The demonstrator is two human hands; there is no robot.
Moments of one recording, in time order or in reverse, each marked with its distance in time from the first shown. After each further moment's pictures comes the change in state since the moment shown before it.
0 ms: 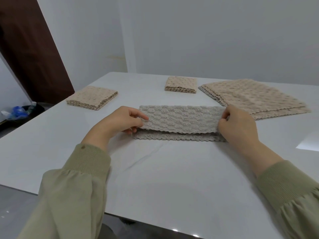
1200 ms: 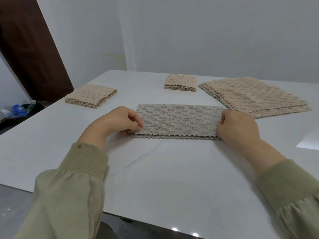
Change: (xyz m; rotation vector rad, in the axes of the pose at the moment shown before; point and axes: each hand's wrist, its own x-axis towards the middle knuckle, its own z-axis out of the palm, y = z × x) left_hand -0.005 0.001 -0.002 0.175 -0.039 -0.027; right_hand -0.001 0.000 -0.003 -0.335 -0.132 -0.117
